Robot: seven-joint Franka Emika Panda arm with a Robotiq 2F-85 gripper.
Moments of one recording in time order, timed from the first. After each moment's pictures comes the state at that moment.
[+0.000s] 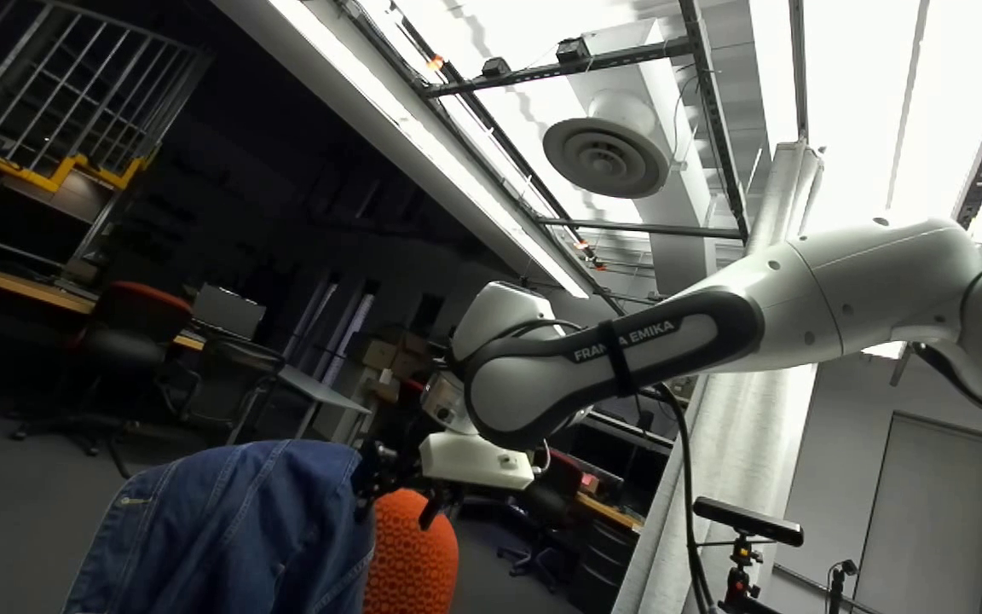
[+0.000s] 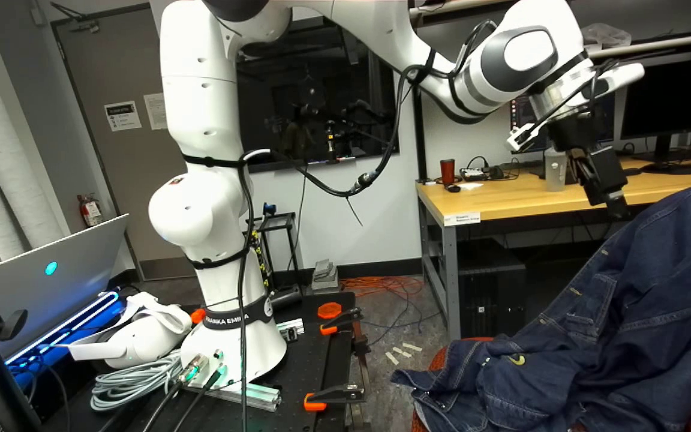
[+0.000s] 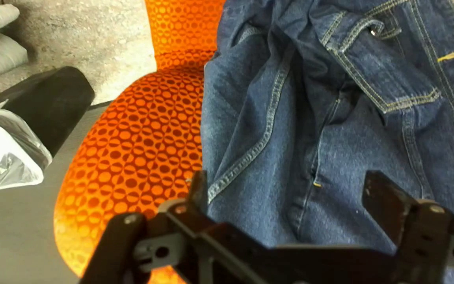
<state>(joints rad) 0.07 0.18 -0.04 -2.01 -0.34 2.47 0.55</state>
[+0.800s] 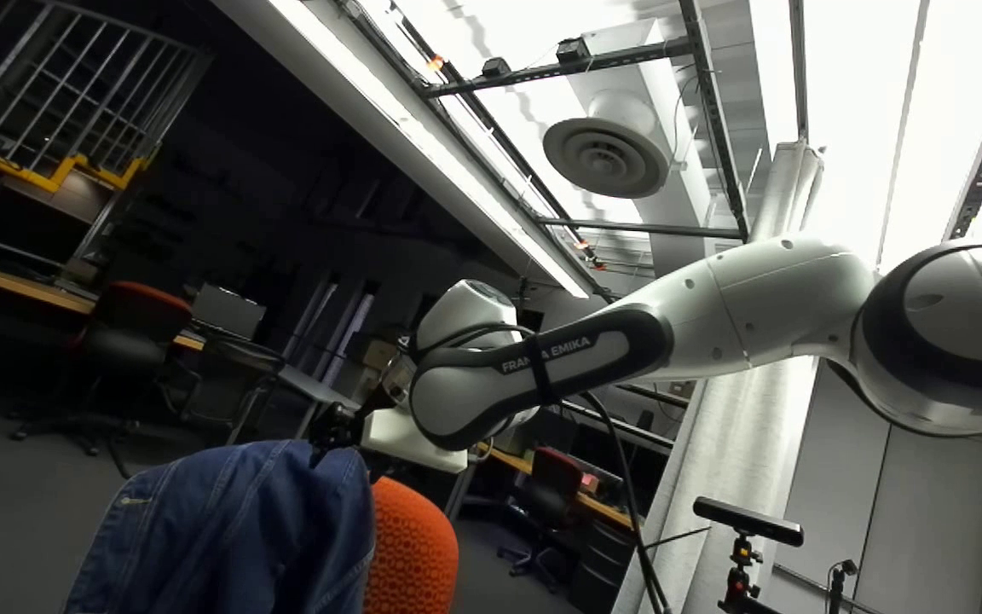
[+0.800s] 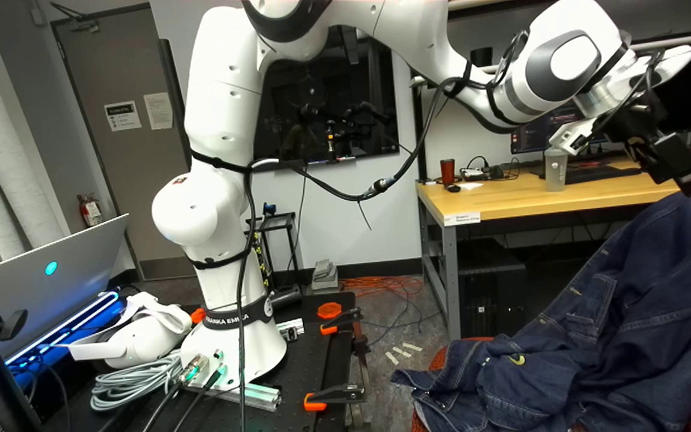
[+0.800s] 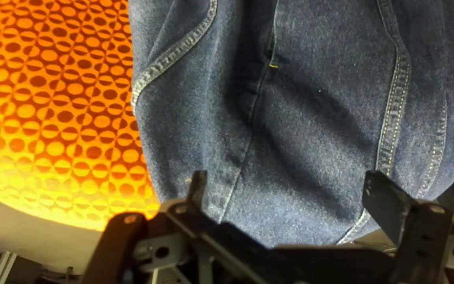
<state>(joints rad) 0.12 0.39 -0.11 -1.77 -0.35 2.67 0.61</state>
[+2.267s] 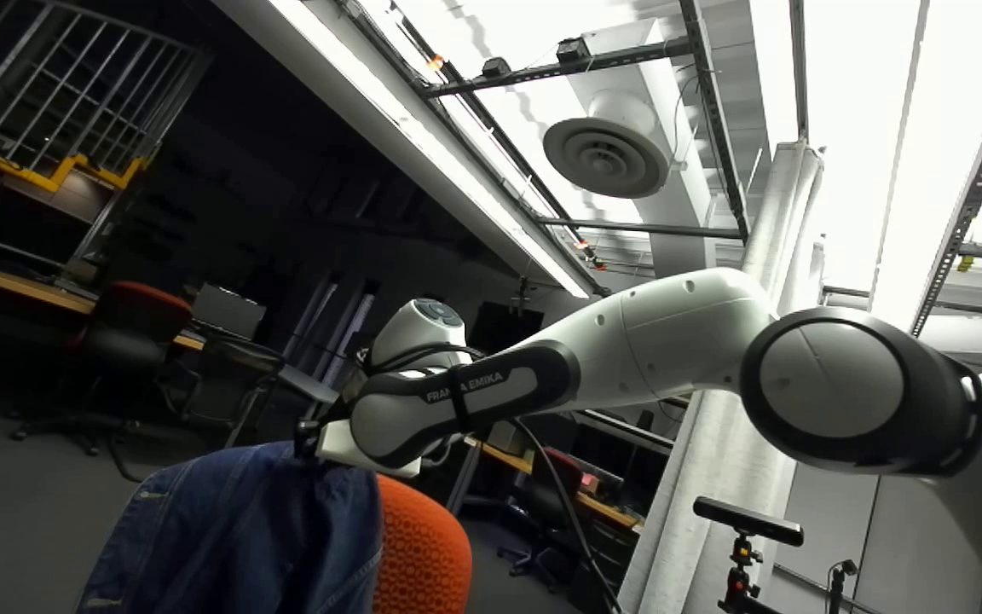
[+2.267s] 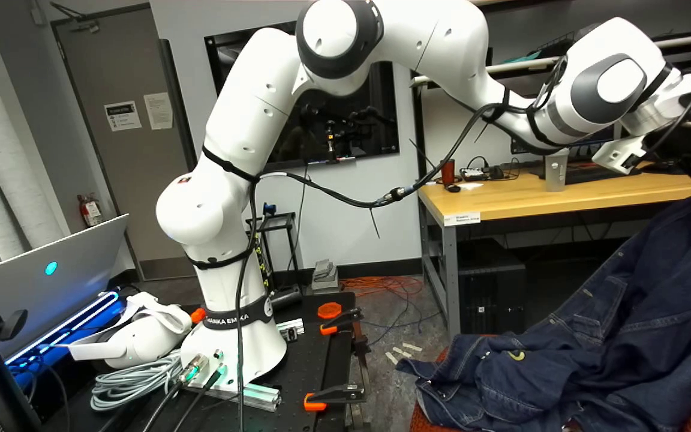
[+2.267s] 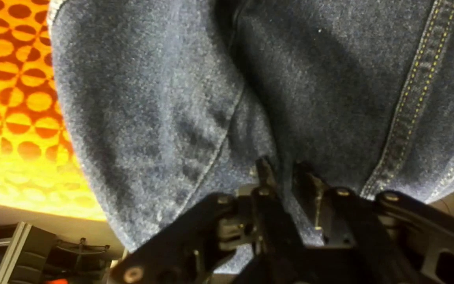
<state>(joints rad) 0.19 0.65 -0.22 -1.47 -0.31 2.69 0.61</state>
